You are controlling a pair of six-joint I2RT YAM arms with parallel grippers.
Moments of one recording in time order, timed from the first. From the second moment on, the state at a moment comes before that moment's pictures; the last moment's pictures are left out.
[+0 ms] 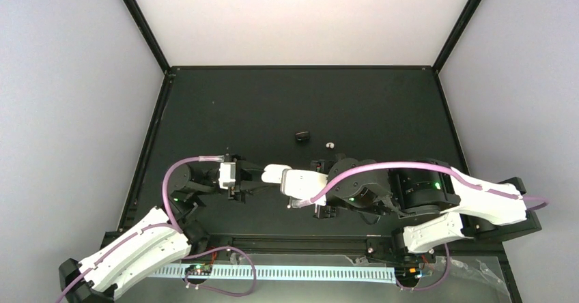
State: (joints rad) left arm -0.74 0.60 0.47 0.49 0.79 -0.09; right arm 1.60 1.25 1.76 -1.12 0.38 -0.26
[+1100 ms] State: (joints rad) left arm -0.74 0.64 0.47 0.49 0.79 -0.29; right arm 1.62 1.22 1.59 -0.88 0.55 -0.32
